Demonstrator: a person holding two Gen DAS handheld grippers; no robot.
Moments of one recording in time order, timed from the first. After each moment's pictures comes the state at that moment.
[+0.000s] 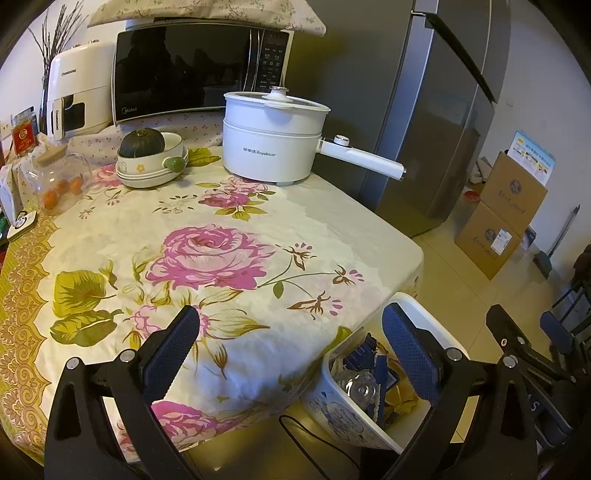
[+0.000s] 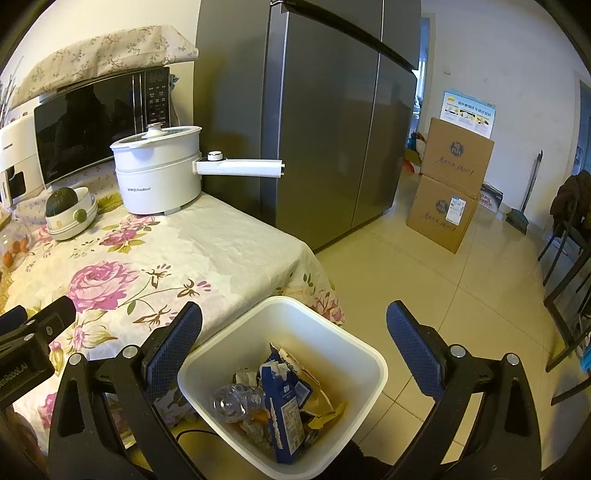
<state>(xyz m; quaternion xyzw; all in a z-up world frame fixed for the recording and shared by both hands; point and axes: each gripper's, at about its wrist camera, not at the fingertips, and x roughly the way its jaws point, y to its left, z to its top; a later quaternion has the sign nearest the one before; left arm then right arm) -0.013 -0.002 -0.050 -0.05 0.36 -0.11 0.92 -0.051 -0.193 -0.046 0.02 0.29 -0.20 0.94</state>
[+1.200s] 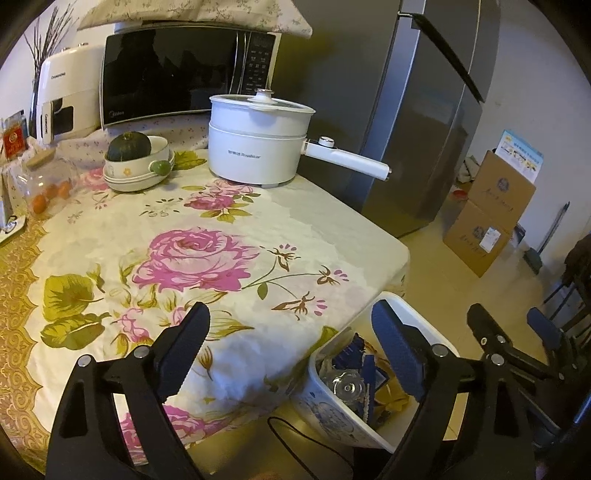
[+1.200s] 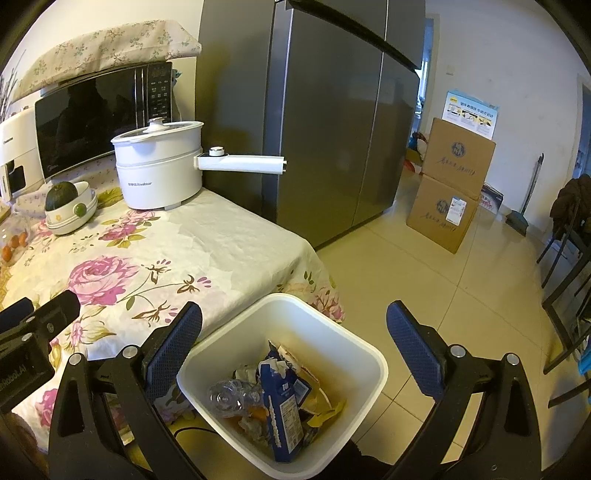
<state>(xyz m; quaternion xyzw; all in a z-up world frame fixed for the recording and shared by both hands) -0.015 -0.010 -0.049 -0.05 0.35 -0.13 0.92 -0.050 -0.193 -0.045 0.01 0.29 -0.20 0.94</state>
